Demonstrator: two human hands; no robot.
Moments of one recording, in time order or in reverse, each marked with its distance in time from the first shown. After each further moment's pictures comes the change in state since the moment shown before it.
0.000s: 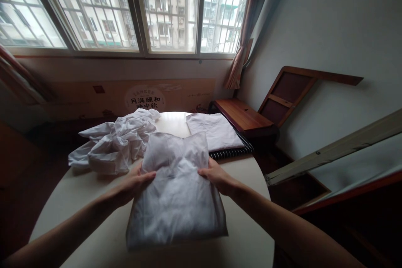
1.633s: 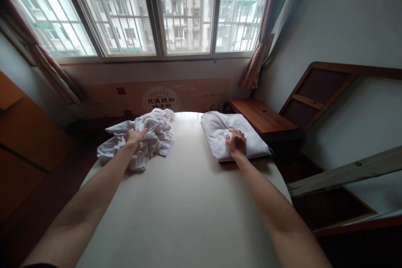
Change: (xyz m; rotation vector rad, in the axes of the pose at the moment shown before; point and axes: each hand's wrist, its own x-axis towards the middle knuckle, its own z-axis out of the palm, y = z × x) left_hand 0.075 0.085 -0.062 1.000 0.555 0.662; right_hand 0.148 0.011 -0.065 -1.029 0.835 -0.477
